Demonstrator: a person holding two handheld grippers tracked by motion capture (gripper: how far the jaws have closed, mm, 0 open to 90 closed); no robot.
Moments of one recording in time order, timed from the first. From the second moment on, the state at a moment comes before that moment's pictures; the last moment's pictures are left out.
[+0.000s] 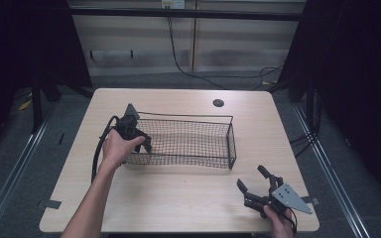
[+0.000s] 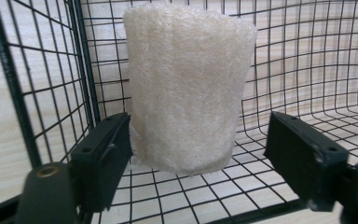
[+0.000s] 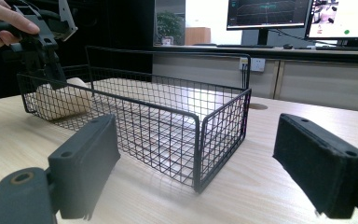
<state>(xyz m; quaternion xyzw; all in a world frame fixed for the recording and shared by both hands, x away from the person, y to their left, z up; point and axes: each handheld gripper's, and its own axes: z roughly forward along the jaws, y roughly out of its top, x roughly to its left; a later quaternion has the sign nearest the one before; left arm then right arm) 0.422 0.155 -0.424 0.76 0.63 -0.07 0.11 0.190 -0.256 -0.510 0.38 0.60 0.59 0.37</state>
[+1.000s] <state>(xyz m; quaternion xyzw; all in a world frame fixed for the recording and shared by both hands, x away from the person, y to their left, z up) 0.395 0.187 -0.394 0.80 0.53 -0.06 0.27 0.190 -0.256 -0.510 0.39 0.61 0.59 0.36</state>
